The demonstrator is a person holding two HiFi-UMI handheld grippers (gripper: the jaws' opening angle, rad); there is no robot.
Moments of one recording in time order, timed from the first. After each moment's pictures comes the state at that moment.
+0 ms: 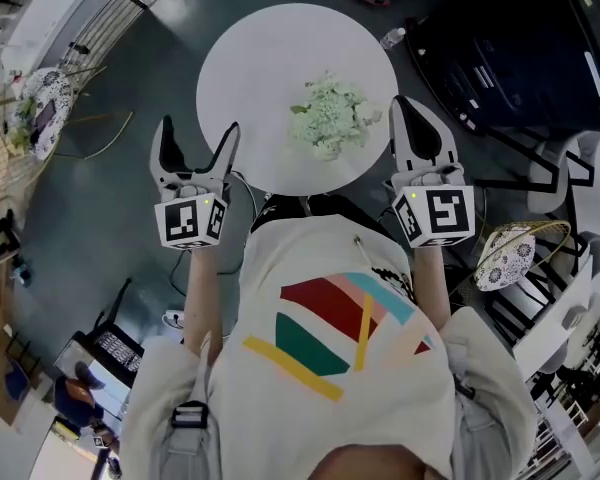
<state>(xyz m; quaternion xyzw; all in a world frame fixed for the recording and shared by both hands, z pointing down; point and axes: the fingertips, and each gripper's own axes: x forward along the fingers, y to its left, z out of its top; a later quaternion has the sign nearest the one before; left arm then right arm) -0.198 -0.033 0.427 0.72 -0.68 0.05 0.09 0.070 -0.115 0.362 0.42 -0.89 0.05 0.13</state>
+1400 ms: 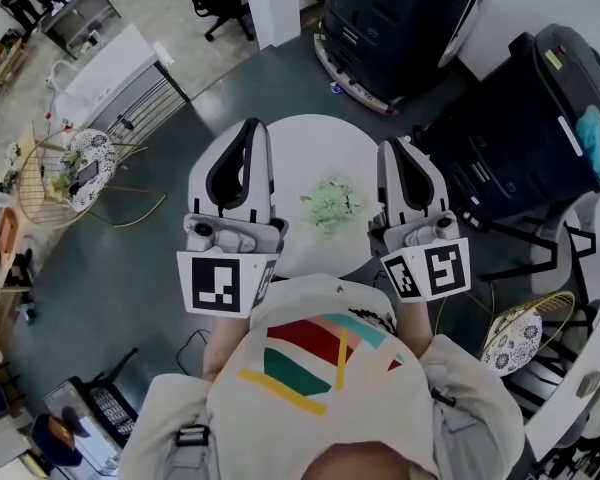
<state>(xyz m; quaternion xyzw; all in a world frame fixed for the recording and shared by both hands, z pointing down) -0.106 -0.088 0.162 0.75 -0.64 -0.08 -0.12 0.038 -0.130 0.204 0.38 -0.92 0.00 -0.11</state>
